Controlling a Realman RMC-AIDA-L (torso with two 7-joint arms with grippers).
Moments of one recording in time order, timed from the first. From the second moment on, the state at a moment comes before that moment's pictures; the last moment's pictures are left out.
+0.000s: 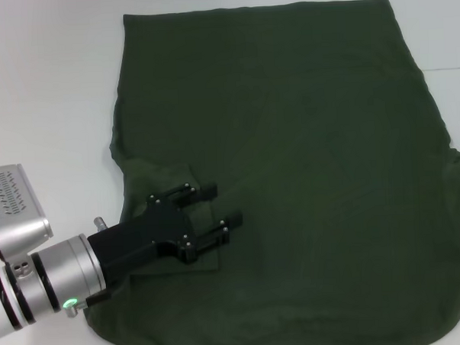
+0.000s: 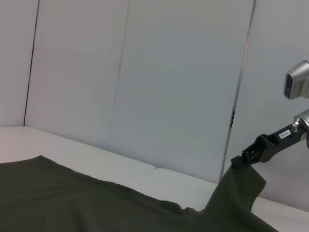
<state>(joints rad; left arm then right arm) -0.52 -2.17 0.70 0.35 1.75 1.42 -0.95 0.49 1.85 -0.39 -0.82 -2.35 -1.32 2.23</state>
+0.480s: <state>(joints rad) -0.52 -2.17 0.70 0.34 1.75 1.41 -0.95 0.55 1.87 -0.42 -0.82 -2.34 -1.42 2.21</state>
